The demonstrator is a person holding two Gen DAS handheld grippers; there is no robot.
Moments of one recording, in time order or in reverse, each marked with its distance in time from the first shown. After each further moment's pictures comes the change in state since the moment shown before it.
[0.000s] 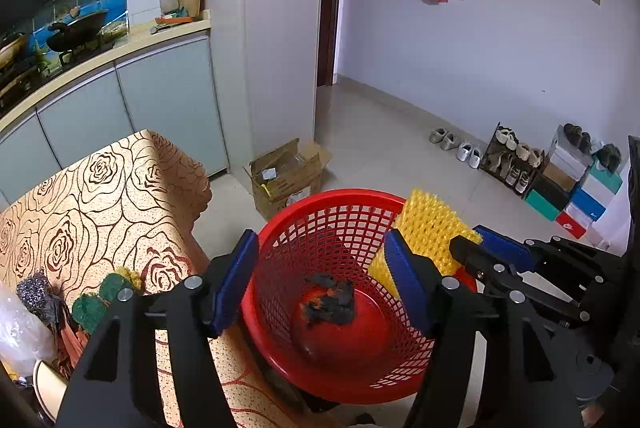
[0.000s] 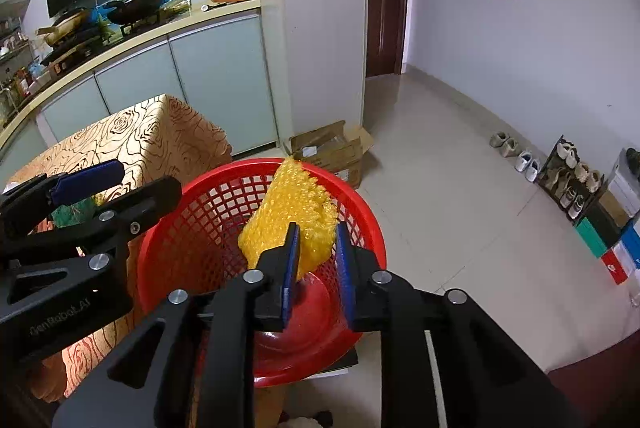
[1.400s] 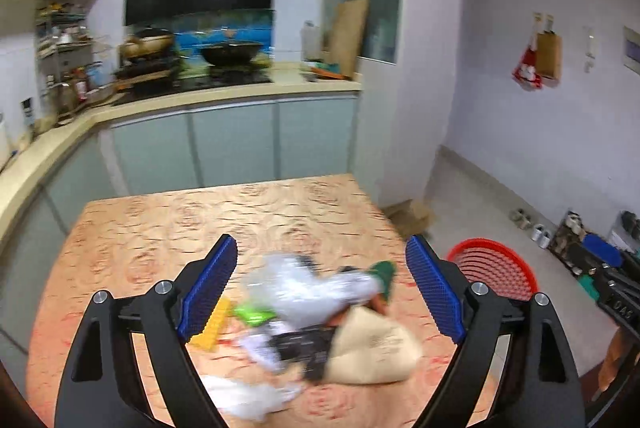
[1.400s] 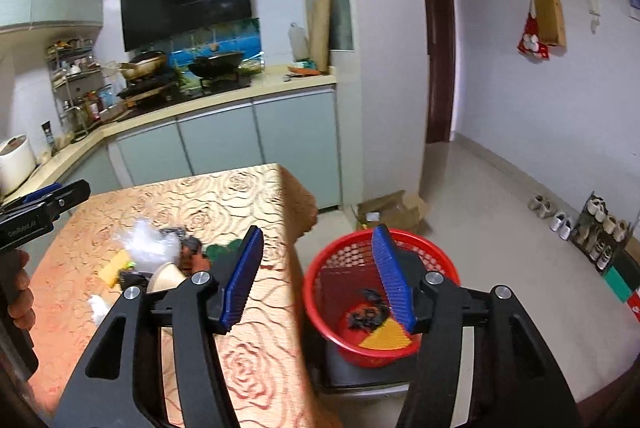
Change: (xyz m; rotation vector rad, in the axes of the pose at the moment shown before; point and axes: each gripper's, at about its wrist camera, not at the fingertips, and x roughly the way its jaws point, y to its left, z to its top) left arm -0.230 0.170 -0.036 -0.221 -0.204 0.335; right arm -0.146 0.091 0.006 -0.076 -0.239 0.186
